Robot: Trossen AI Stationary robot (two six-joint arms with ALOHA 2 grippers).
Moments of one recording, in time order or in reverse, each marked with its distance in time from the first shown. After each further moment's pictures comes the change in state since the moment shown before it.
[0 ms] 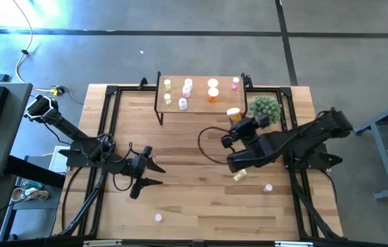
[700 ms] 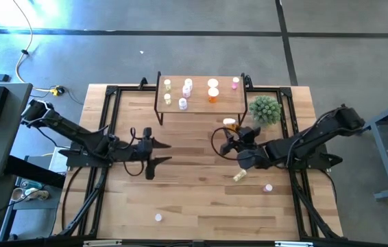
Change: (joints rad) left arm 0.199 0.000 0.000 0.019 -0.162 0.170; right arm -0.016 -0.173 -0.642 1.263 -0.041 -0.452
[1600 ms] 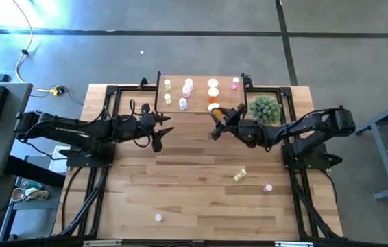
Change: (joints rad) left arm 0.392 -0.048 -0.001 0.016 0.153 0.152; right arm -0.355 0.105 -0.124 0.708 -0.508 -0.718
